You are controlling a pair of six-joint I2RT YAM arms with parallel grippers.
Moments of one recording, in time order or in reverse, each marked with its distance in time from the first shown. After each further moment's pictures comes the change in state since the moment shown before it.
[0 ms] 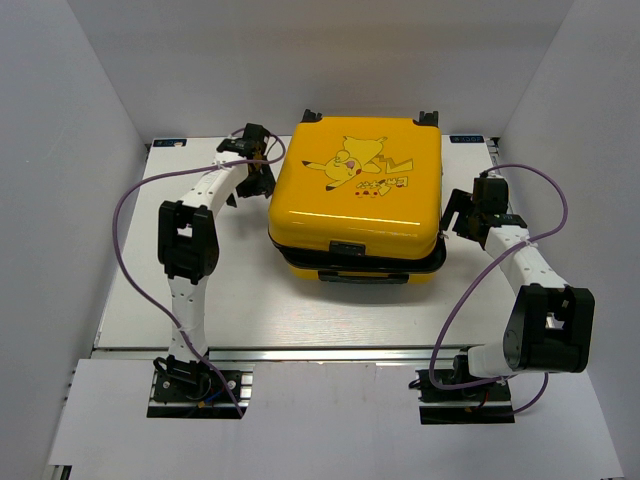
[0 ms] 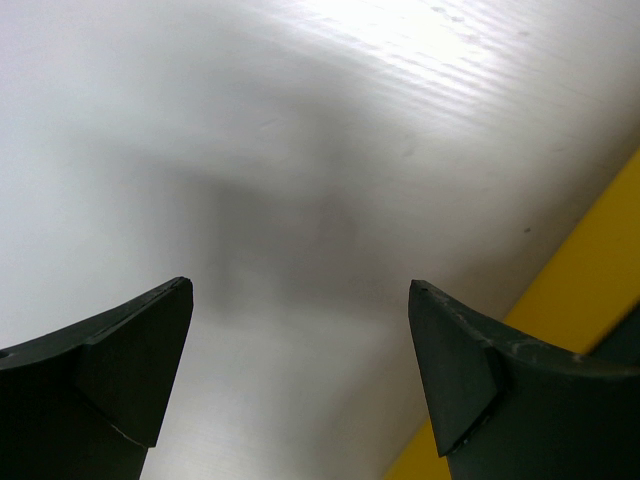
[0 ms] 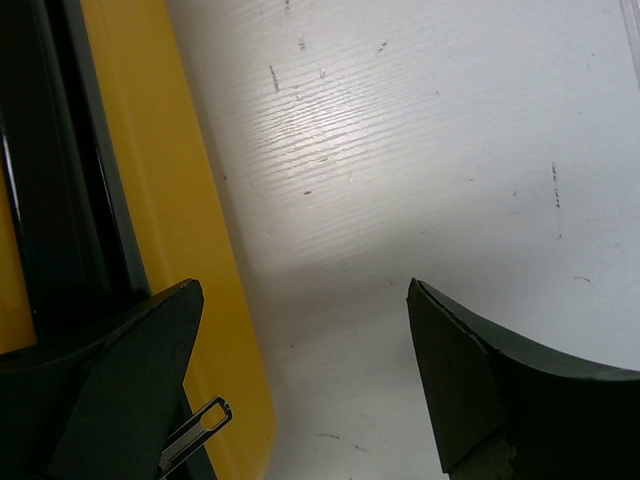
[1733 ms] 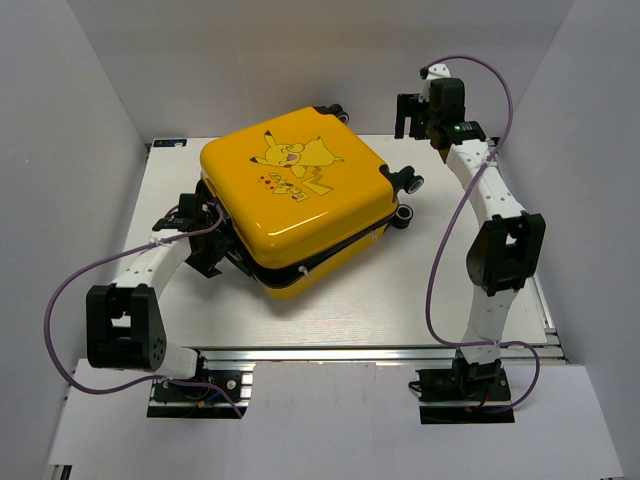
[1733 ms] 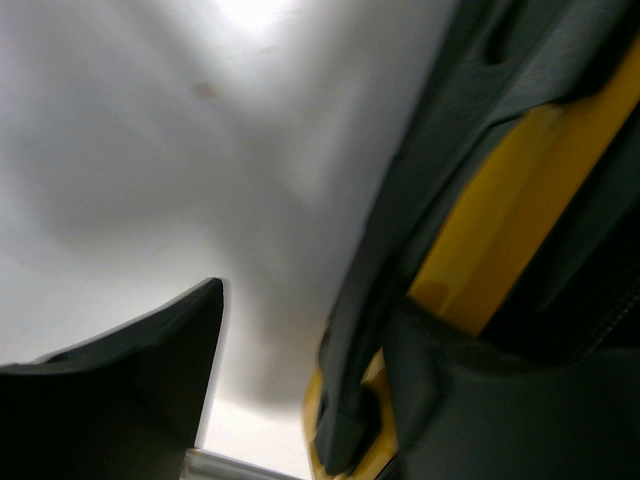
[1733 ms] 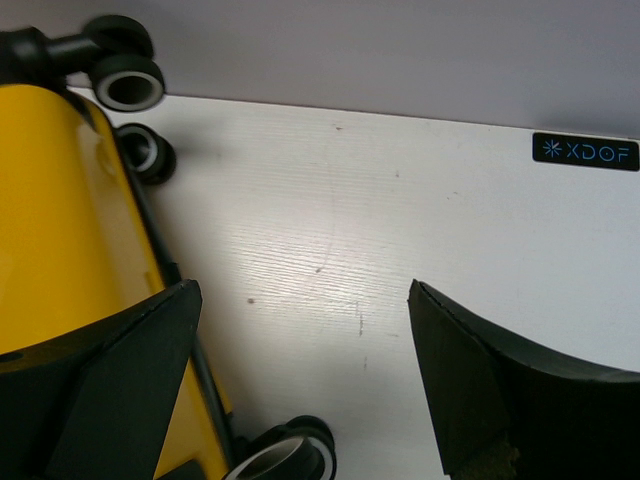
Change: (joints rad) left arm 0.216 -0.788 -1.032 0.170 0.233 -0.495; right arm 0.219 0.535 0.987 -0.038 -0.102 -0.210
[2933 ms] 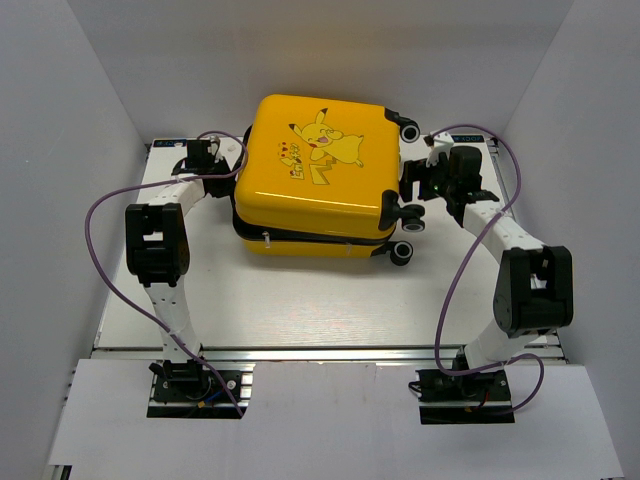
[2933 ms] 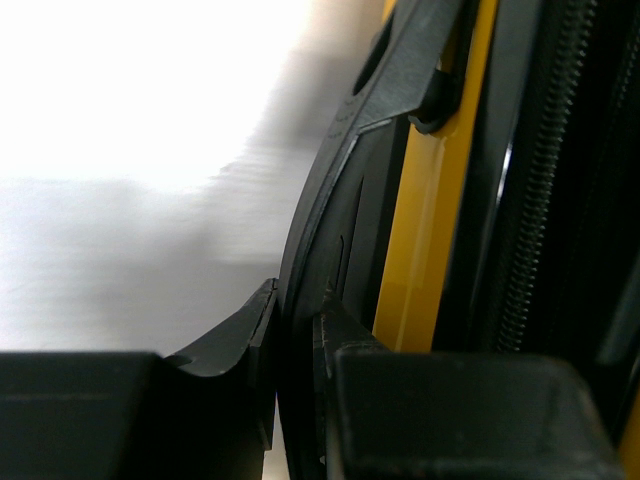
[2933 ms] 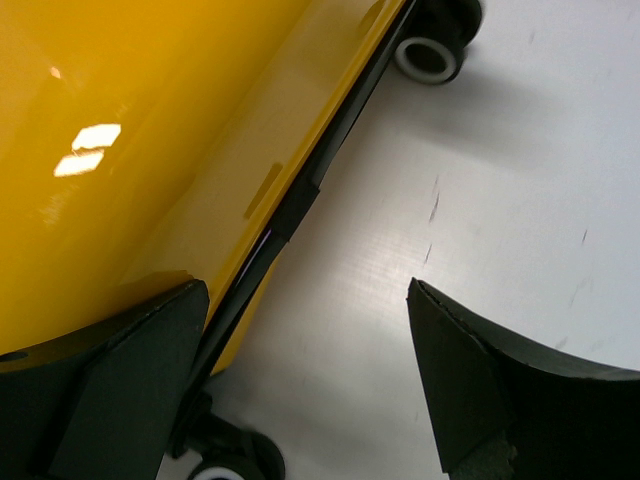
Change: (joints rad) left arm 0.044 0.673 0.628 0.483 0.280 0.668; right arm -0.080 -0.343 -0.826 0.424 -0.394 -0.099
